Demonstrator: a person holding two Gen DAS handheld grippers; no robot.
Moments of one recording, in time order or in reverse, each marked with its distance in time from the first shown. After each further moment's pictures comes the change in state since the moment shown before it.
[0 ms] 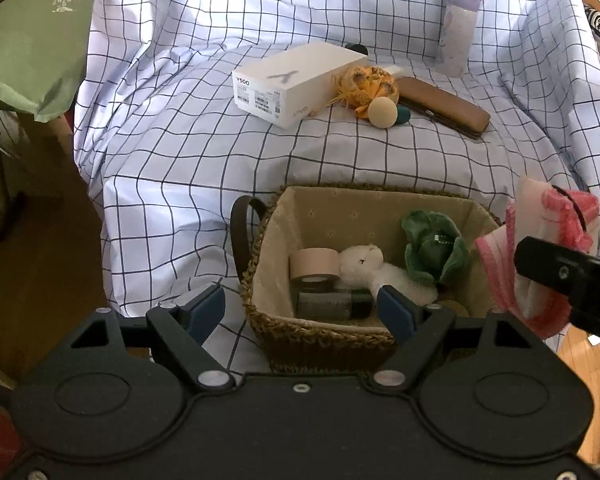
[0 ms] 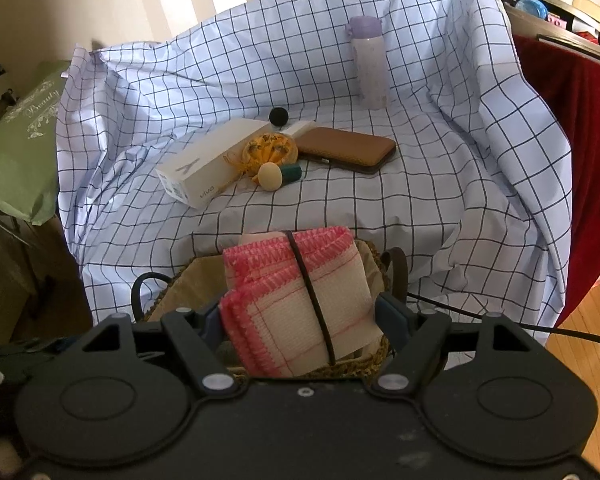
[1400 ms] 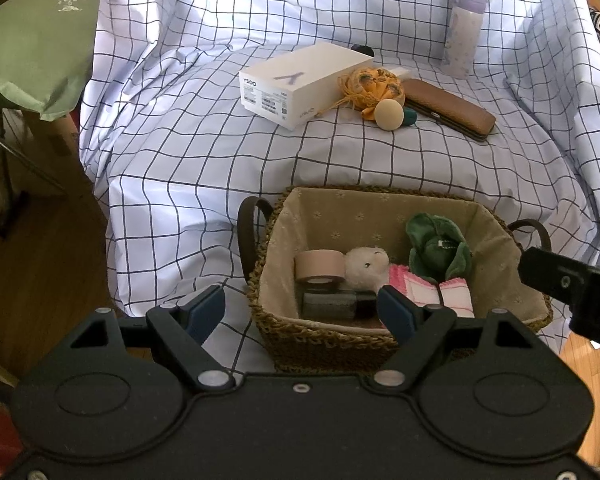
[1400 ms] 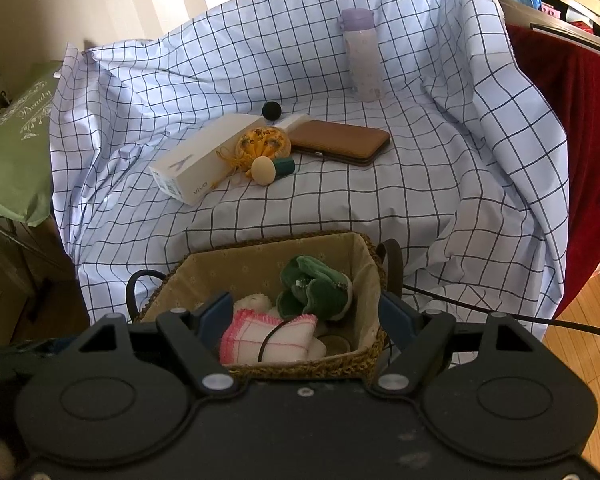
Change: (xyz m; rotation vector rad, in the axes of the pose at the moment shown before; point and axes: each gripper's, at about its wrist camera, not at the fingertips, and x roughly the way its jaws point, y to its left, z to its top) left arm 0.000 0.003 0.002 -0.007 0.000 0.008; right arm 0.000 -0.003 -0.003 0.017 0.013 -0.014
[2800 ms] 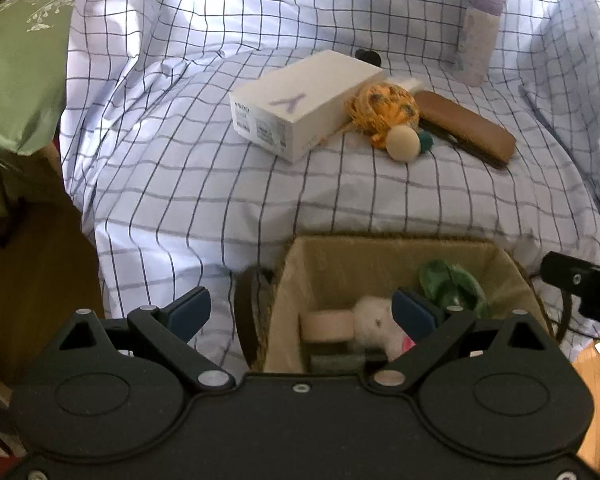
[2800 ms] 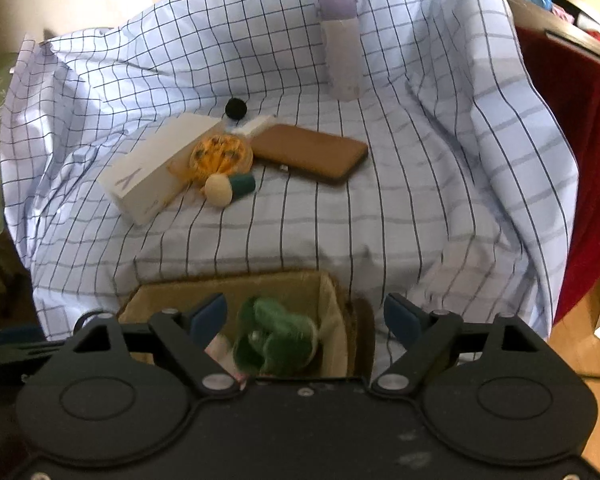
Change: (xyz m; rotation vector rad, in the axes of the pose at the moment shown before) left arm 0.035 0.001 0.062 0.020 0.043 0.012; right arm 0.061 -0.010 0.068 -0.022 0.059 -0.097
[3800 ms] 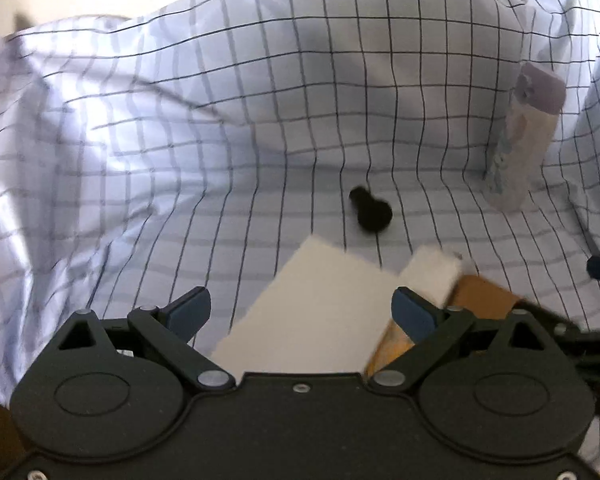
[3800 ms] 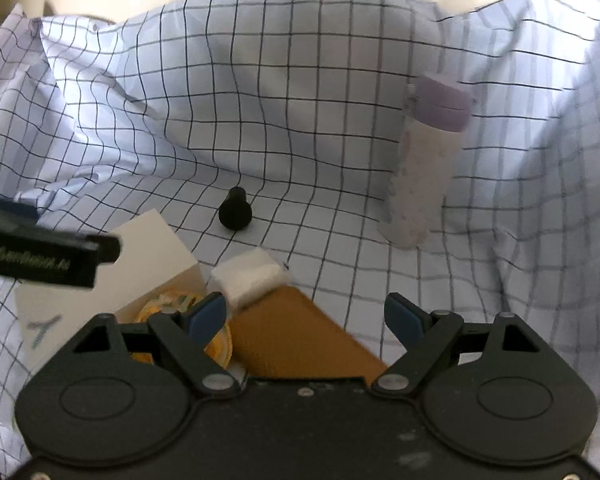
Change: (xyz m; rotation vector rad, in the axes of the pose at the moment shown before) left arm 0.124 -0.023 0.214 0.134 -0.109 -0.043; right arm 0.171 0.042 0.188 -0.278 -0.071 0.026
